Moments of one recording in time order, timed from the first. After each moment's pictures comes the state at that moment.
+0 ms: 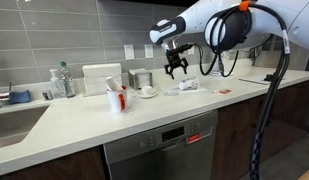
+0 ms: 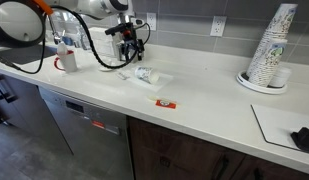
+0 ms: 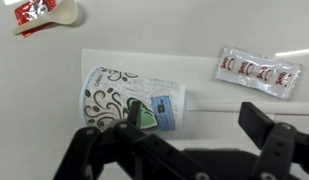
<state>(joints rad) 0.01 1.04 -0.03 -0.59 -0.23 1.45 0.14</state>
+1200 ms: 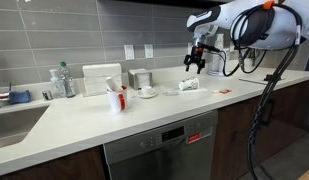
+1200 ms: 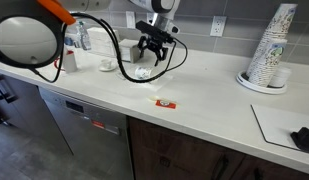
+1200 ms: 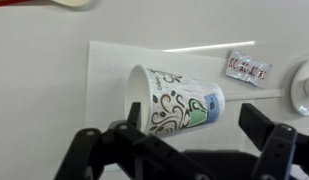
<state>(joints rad) -0.37 1.05 0.15 -0.55 0.12 1.43 -0.22</state>
